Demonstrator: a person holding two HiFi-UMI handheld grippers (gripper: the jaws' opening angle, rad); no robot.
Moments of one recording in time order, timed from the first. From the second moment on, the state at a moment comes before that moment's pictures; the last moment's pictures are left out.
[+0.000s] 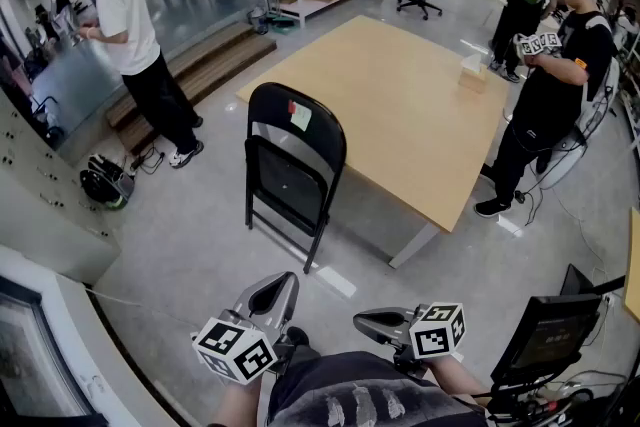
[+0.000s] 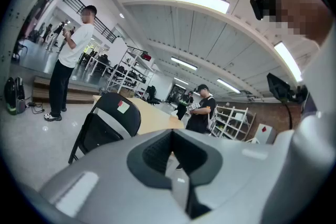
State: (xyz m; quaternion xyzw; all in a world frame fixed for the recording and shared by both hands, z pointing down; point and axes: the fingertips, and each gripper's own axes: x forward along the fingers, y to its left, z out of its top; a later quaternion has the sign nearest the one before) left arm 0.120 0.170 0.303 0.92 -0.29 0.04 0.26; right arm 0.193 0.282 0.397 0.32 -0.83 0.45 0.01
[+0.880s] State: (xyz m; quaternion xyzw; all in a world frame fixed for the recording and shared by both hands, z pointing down) left arm -0.029 0.019 0.336 0.91 -0.32 0.01 0.27; right arm 0.050 0.131 0.410 0.28 -0.86 0.41 0.14
